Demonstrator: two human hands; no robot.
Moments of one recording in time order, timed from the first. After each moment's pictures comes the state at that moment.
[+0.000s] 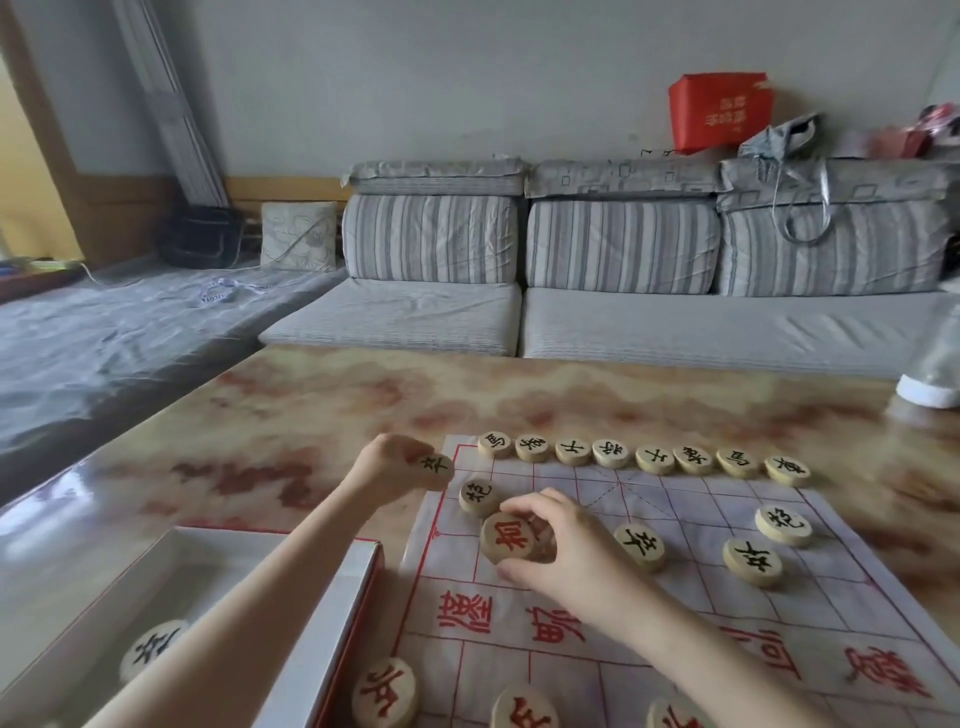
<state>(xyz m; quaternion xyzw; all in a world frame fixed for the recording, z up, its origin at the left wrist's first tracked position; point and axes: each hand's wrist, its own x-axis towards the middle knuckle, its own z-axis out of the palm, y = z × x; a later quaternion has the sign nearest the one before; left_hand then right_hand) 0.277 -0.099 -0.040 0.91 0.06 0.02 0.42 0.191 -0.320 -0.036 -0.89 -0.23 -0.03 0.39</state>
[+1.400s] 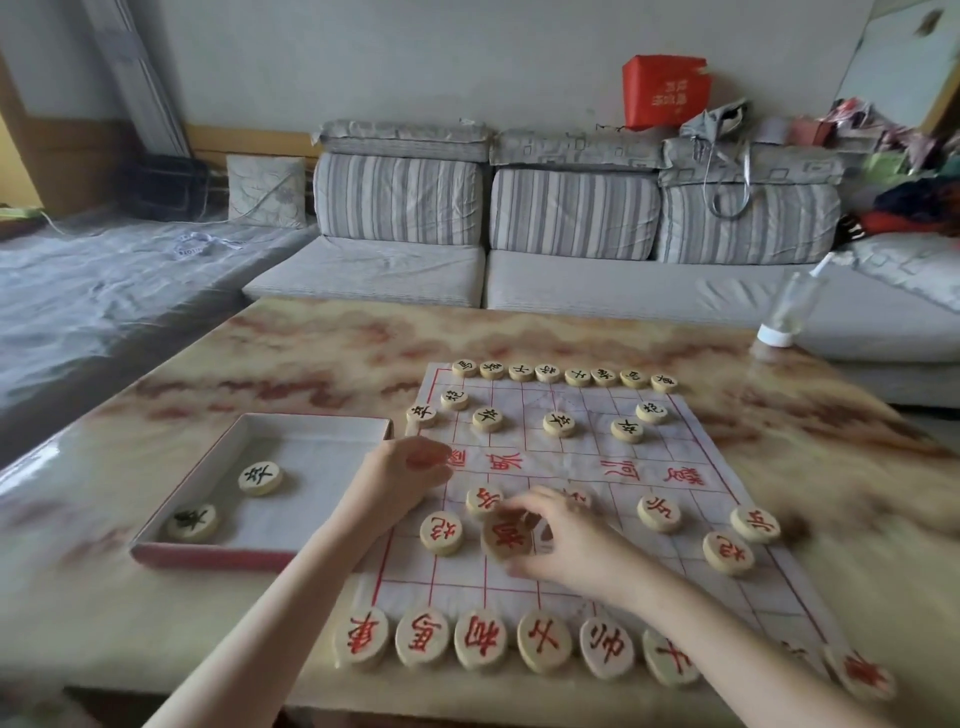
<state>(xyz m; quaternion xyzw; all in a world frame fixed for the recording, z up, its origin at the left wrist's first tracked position) 0.049 -0.144 -0.012 0.88 -0.04 0.07 0.46 0.003 -0.352 -0.003 -0.92 -0.22 0.06 0.32</state>
